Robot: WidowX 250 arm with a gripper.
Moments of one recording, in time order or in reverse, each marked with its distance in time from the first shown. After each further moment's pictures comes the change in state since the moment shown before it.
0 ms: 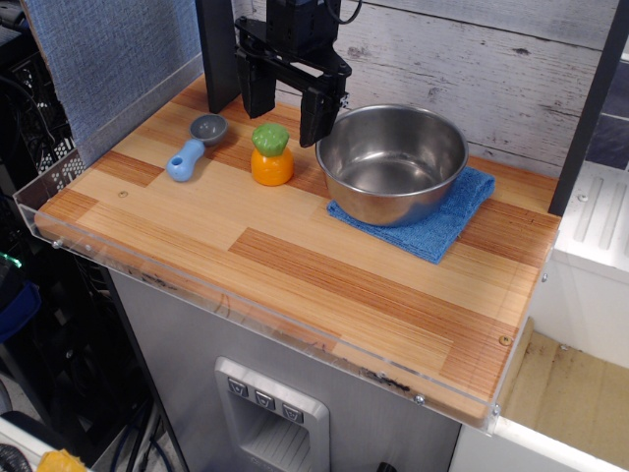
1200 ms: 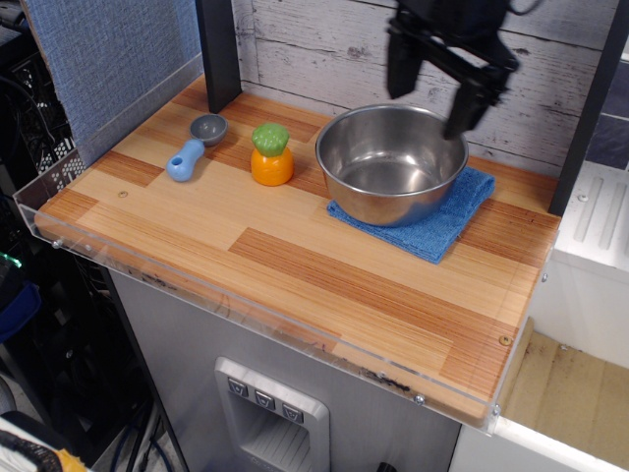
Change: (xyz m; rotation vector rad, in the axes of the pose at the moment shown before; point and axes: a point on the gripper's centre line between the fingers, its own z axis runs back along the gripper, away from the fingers) arm 0.056 -0.105 0.025 0.058 -0.036 -0.202
